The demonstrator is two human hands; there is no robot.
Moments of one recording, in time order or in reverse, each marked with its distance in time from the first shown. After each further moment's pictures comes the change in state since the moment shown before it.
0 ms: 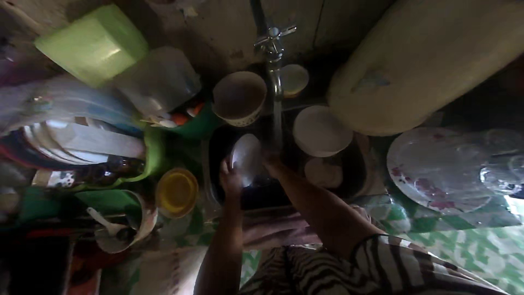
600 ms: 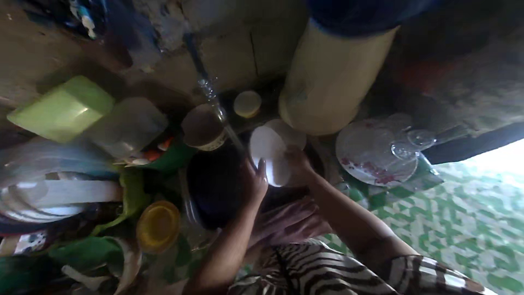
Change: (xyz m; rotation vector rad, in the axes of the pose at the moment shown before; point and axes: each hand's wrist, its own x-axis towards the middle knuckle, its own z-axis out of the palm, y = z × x) left_hand -0.097 0.120 0.067 -0.058 -0.336 0.460; right_hand -0.096 0.004 -0.171 -0.033 0.387 -0.221
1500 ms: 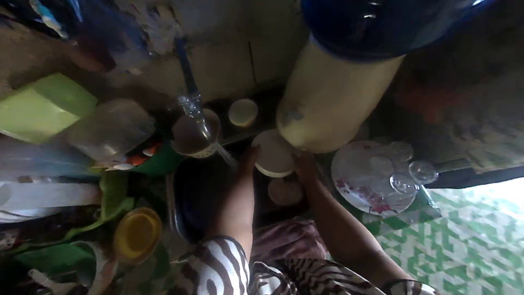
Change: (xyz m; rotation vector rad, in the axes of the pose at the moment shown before) left_hand 0.159 -0.073 0.095 0.119 -0.317 -0.541; right_hand 0.053 -0.010 -0.039 -0.007 0.216 0.149
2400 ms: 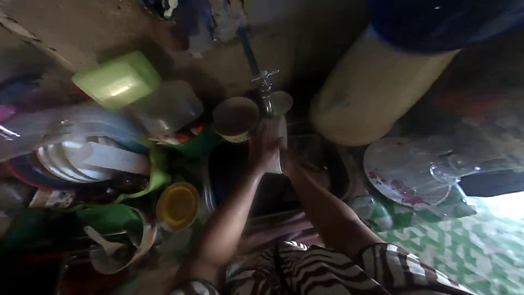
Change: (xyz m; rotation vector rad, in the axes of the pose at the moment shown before) left_hand -0.153 -0.022 -0.127 -0.020 0.222 0.547; right_hand -0.046 0.003 0.162 0.748 -0.342 0.021
